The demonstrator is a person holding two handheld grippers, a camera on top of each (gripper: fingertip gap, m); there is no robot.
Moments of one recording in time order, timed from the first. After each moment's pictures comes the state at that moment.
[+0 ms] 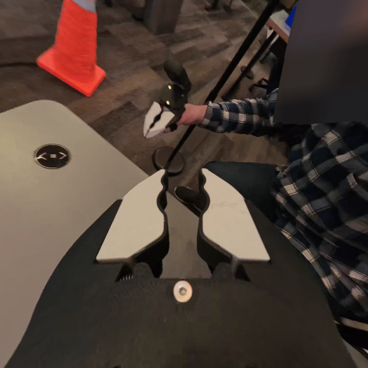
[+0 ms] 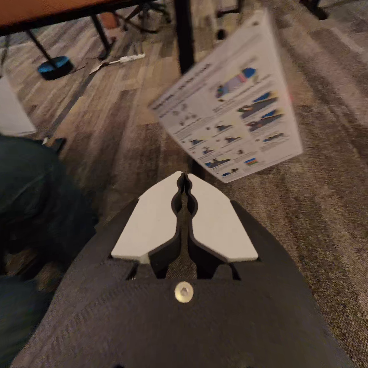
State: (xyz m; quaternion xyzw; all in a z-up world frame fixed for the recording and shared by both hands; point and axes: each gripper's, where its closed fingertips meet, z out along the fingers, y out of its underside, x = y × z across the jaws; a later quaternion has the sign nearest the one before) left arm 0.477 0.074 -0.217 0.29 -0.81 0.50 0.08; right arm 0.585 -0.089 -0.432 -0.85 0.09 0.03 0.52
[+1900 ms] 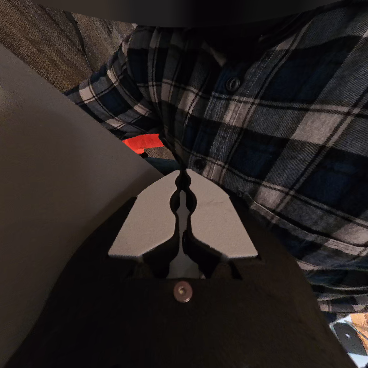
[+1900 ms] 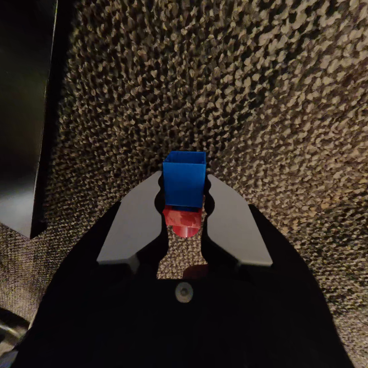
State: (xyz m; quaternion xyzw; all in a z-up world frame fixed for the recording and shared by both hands) left arm 0.686 0.189 -0.276 0.67 -0.38 0.62 0.15; right arm 0.778 0.302 -1.033 -0.97 -0.21 0.11 0.03
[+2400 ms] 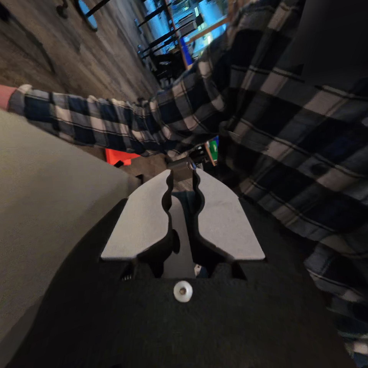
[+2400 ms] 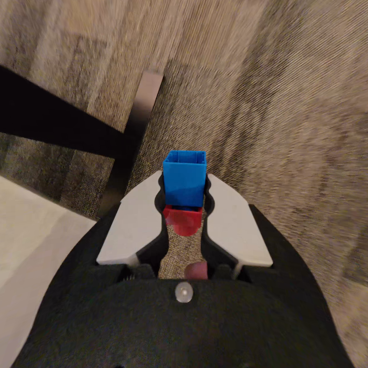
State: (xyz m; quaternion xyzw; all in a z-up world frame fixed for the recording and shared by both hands) left arm 0.677 0.184 -0.246 0.60 -0.41 0.68 0.13; right arm 0.910 0.360 -0.635 -0.96 -0.09 0.10 0.26
